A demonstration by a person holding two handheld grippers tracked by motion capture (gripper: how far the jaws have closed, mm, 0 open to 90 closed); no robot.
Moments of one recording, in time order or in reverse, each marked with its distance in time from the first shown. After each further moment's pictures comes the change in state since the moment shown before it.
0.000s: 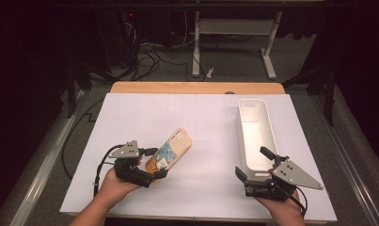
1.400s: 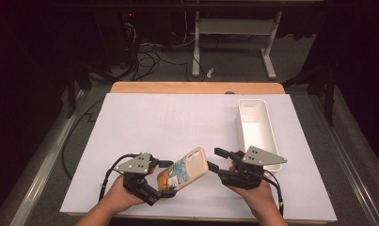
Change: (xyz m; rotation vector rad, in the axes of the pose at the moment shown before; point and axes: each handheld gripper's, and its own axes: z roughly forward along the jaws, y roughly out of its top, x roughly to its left) left arm -0.035 -0.022 0.006 0.130 -0.237 0.071; right arm 0.022 0.008 0.062 0.069 0.377 0.091
